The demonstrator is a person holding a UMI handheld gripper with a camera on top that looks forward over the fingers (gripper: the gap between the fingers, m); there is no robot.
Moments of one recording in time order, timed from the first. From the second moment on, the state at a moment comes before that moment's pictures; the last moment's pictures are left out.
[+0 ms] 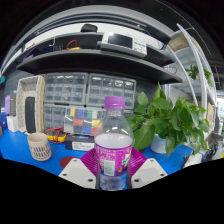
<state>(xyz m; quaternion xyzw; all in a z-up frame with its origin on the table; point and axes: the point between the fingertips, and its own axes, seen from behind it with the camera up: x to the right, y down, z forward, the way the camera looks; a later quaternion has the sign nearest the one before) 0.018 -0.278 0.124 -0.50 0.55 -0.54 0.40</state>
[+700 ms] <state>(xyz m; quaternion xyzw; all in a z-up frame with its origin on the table) 0.124 -0.140 0.165 -0.71 0.01 -0.70 -0.06</state>
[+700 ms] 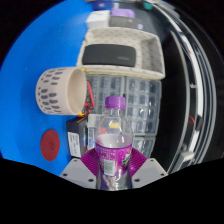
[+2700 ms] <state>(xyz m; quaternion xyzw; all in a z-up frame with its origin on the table) 0.142 -0.142 0.111 -0.58 0.50 -0.45 0.46</state>
